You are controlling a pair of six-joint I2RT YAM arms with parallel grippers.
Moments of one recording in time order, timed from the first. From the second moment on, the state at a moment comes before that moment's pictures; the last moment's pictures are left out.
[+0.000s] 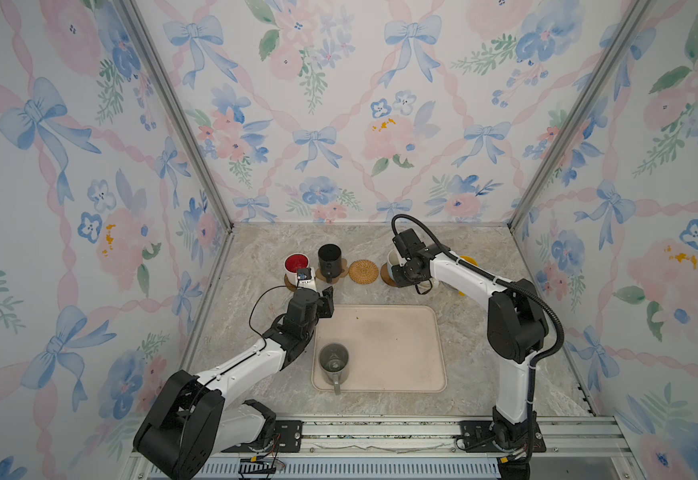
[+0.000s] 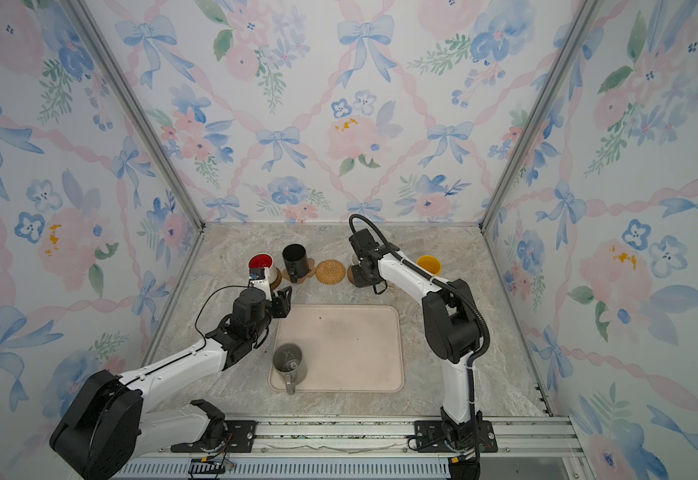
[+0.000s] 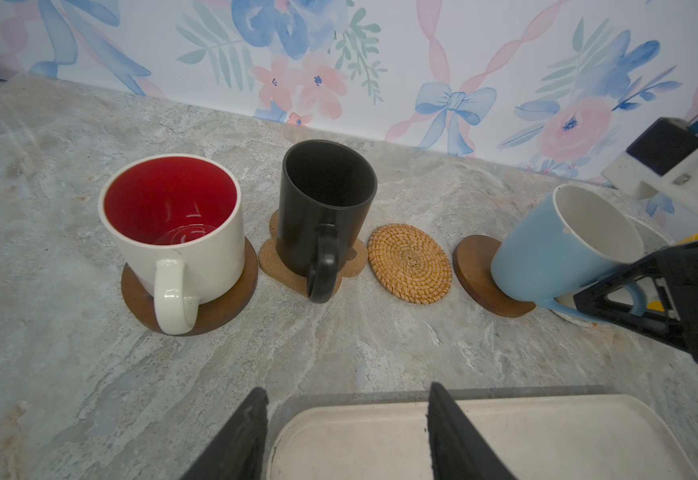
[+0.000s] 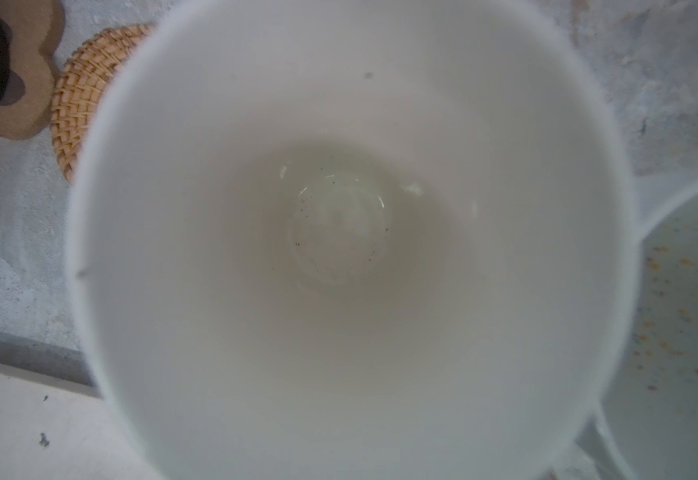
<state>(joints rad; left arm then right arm) -0.50 1.21 0.52 0.27 -0.29 -0.39 0.52 2.02 1.64 -0.76 0.15 0.23</state>
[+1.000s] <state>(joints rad) -0.50 1.21 0.52 0.27 -0.28 -0.39 0.52 2.06 1.67 -0.76 0.15 0.23</state>
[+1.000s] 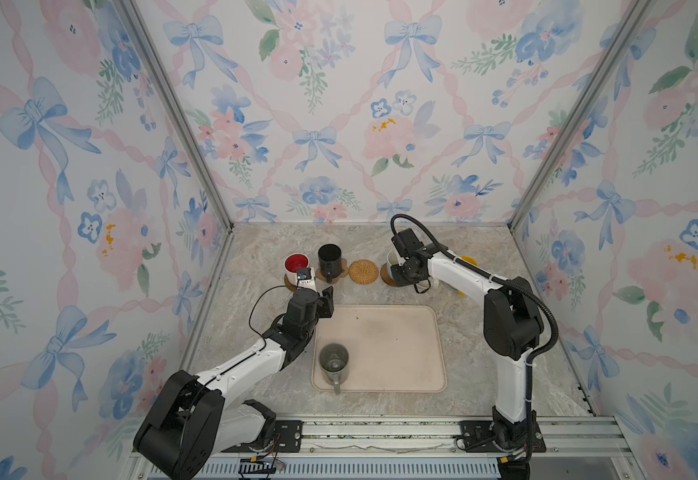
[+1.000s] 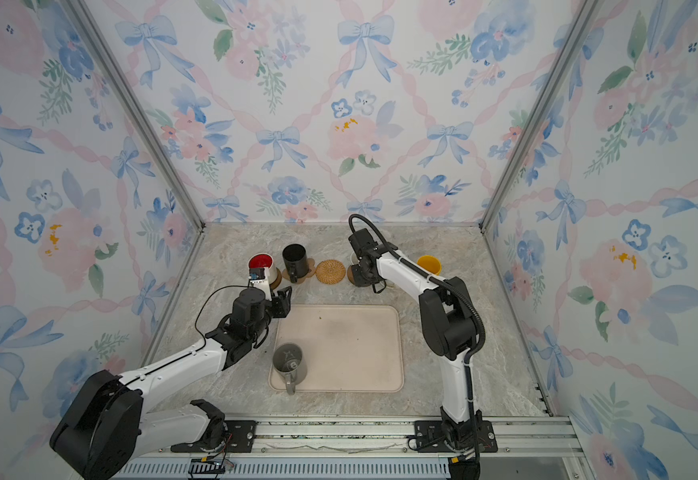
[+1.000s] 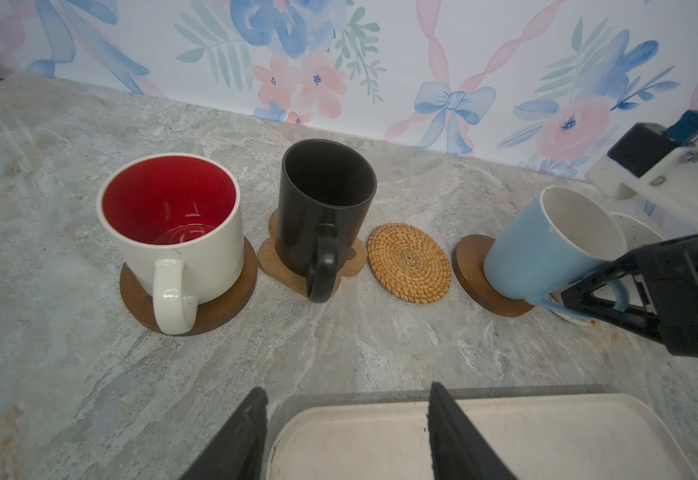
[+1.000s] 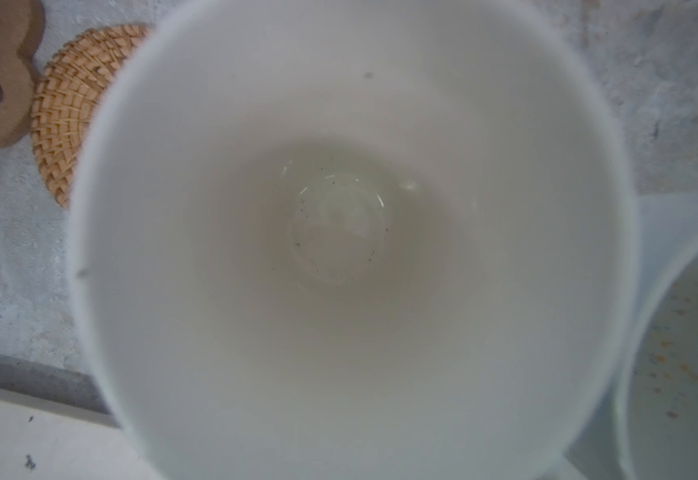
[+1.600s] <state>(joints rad) -0.49 1.21 0.52 0.27 -0.27 -0.39 0.51 2.07 1.68 -0.76 0.15 0.23</state>
